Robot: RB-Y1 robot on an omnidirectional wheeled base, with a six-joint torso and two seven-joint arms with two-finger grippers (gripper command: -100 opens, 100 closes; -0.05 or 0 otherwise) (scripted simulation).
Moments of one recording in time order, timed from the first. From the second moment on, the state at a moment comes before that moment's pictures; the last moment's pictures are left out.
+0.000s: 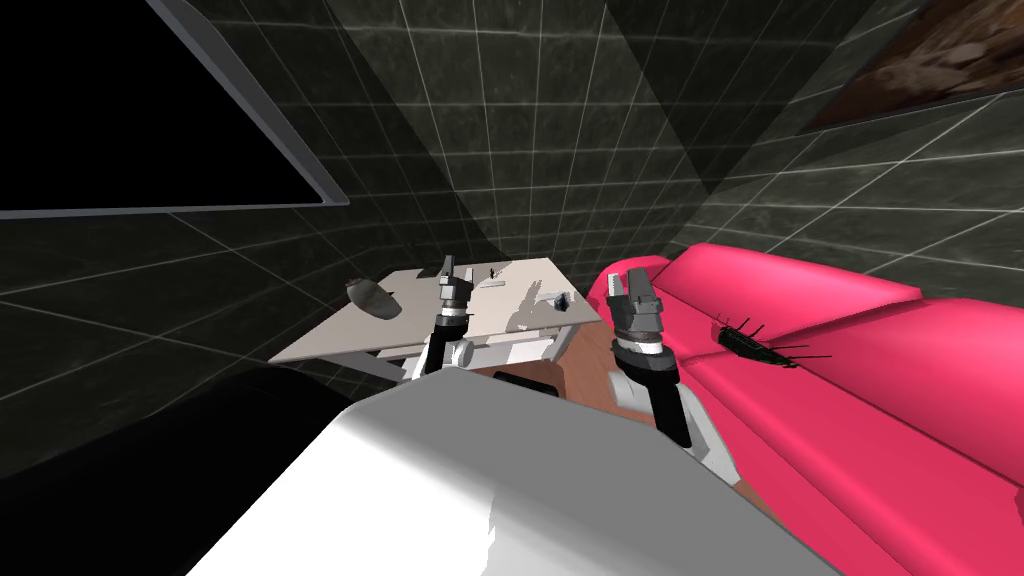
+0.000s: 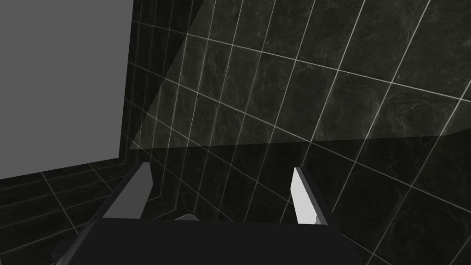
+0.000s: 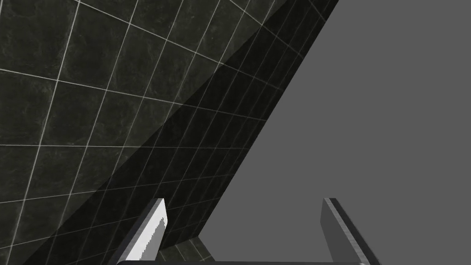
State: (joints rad) left arm 0.45 -0.05 -0.06 -2.33 -0.08 -0.37 0.11; right arm 0.35 -0.22 0.09 -2.26 0.21 -0.55 -0.02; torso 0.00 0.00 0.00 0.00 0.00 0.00
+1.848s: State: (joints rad) left arm 0.45 -0.05 -0.06 -2.33 -0.08 -0.37 0.11; right arm -0.21 -0.57 0.50 -1.82 0.77 -0.79 -0.19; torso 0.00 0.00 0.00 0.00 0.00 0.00
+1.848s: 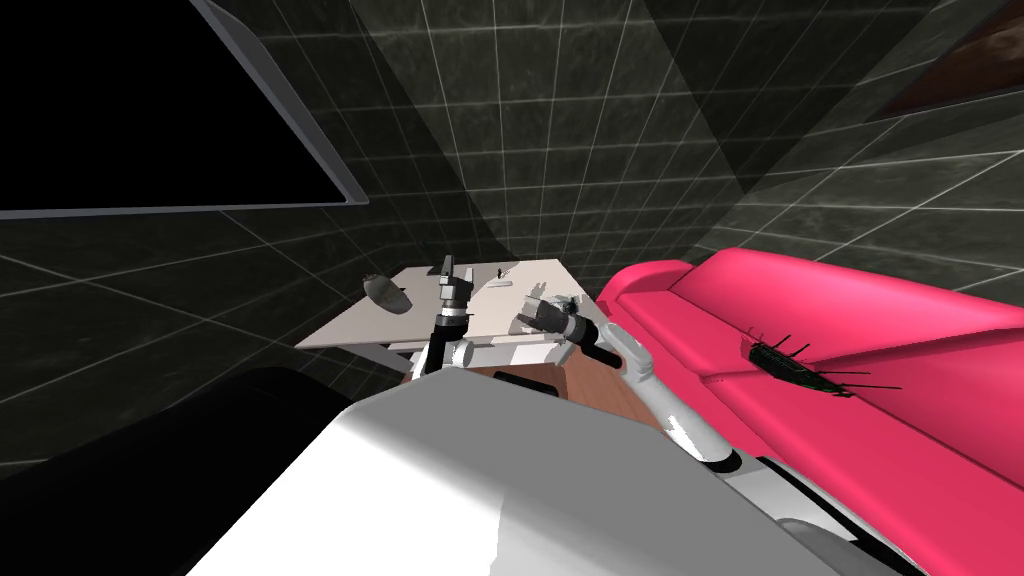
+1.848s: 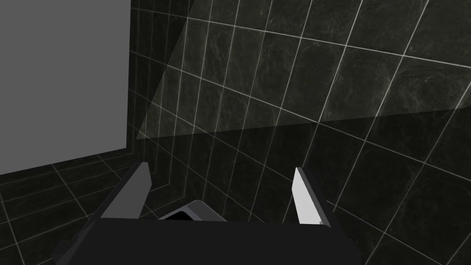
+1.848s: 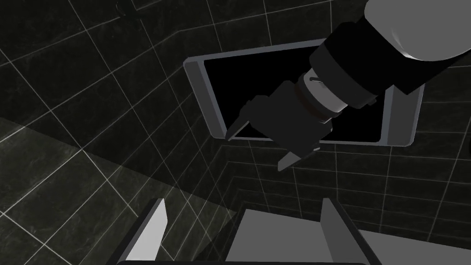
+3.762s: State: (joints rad) left arm 0.45 -0.05 -0.06 -2.33 -0.08 -0.37 0.11; right arm -0.80 -0.78 0.92 -1.38 1.36 -1.02 -0.35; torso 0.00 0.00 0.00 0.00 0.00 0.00
